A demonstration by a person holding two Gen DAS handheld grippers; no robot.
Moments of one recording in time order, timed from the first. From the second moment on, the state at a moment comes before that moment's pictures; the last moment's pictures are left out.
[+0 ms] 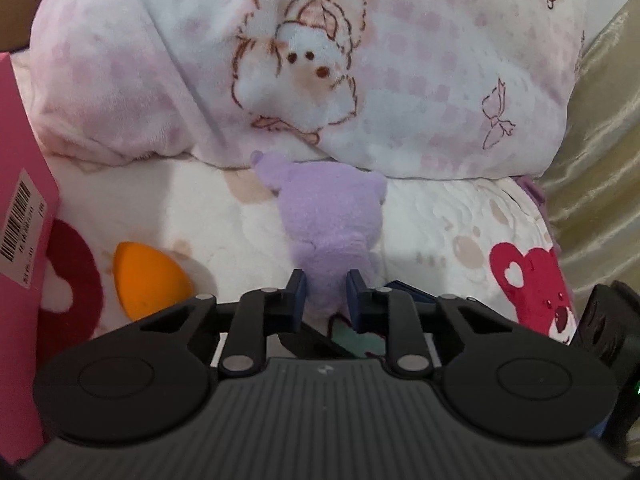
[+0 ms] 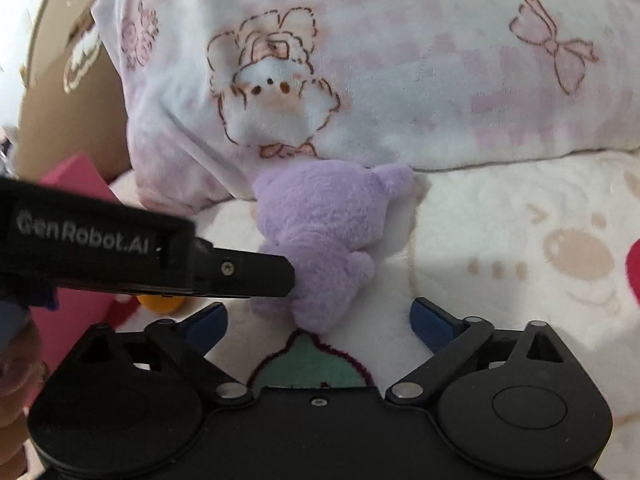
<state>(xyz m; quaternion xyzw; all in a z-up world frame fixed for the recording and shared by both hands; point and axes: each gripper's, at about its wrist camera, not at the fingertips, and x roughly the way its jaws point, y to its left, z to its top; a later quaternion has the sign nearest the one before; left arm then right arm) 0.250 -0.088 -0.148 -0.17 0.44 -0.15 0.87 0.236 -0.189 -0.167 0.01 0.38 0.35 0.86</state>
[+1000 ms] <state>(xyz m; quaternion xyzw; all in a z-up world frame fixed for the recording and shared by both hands) 0.250 -0.089 -0.153 -0.17 0.41 -0.16 0.88 0.233 -0.198 -0.156 0.04 0.34 0.36 0.87</state>
